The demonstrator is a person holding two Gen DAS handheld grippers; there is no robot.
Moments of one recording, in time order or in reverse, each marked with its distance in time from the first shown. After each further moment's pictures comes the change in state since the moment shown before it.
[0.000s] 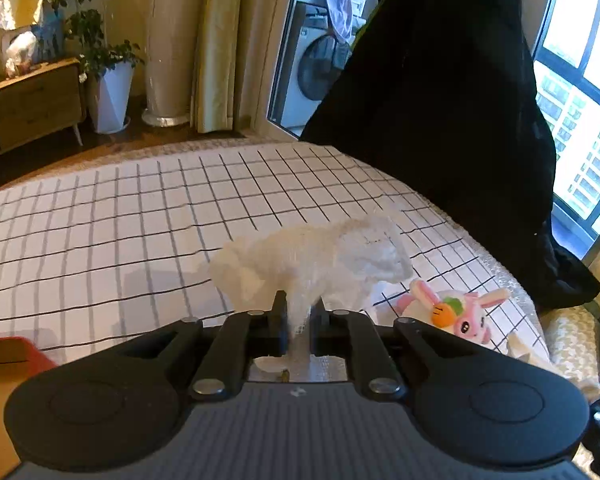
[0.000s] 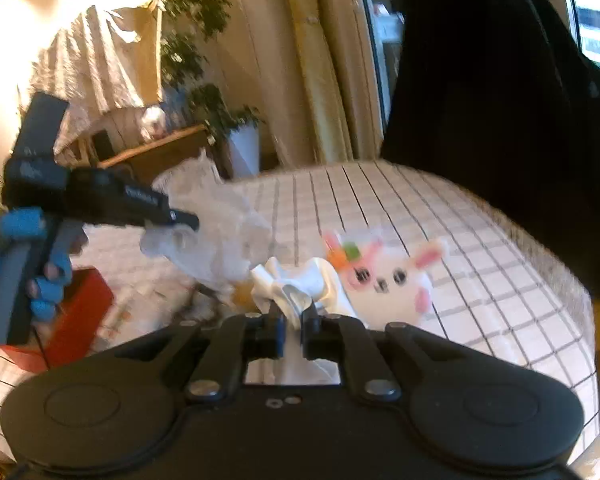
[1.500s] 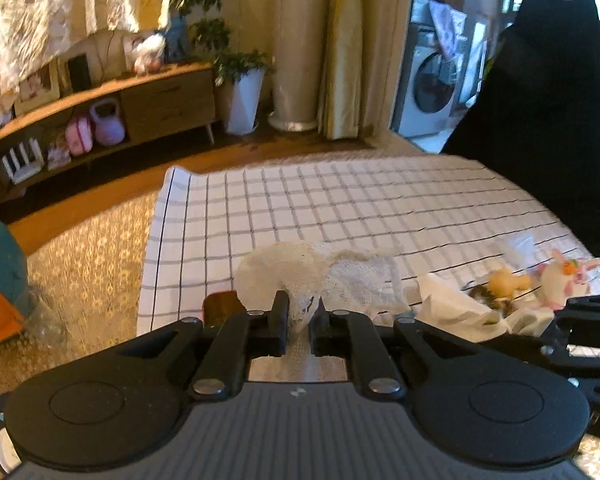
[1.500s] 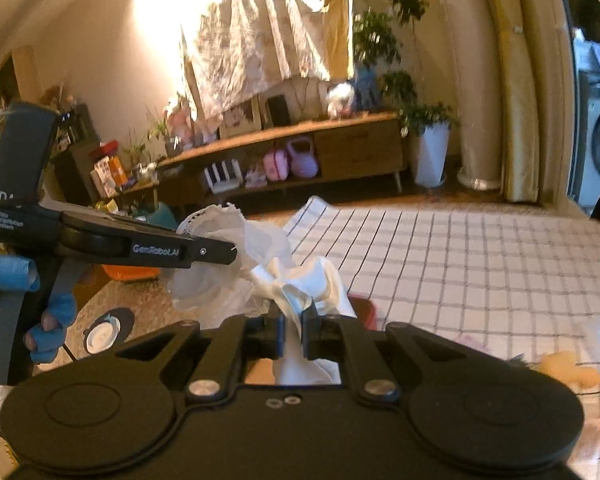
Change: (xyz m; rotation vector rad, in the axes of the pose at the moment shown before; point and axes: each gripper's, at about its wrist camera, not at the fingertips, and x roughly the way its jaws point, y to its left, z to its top) left arm -0.172 0.190 -0.041 -0.064 -0.005 0.295; right arm 0.071 0.246 0.057 -0.223 0.132 0.424
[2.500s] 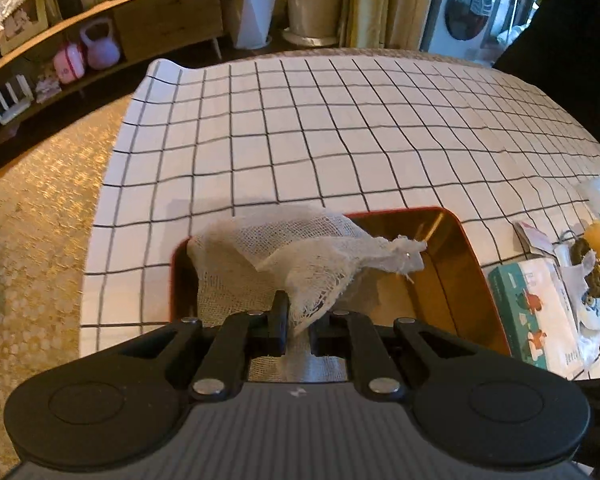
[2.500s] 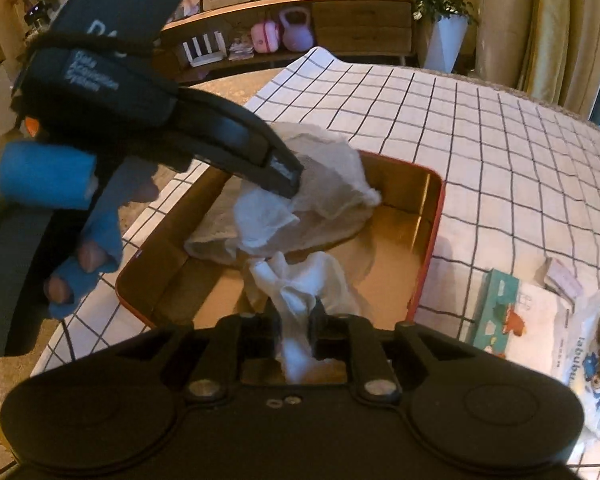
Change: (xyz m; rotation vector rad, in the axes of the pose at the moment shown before) left arm 0.159 0.025 -0.028 -0.015 0.232 0.024; right arm 0.145 0.027 -0.056 -0.041 0.347 -0.067
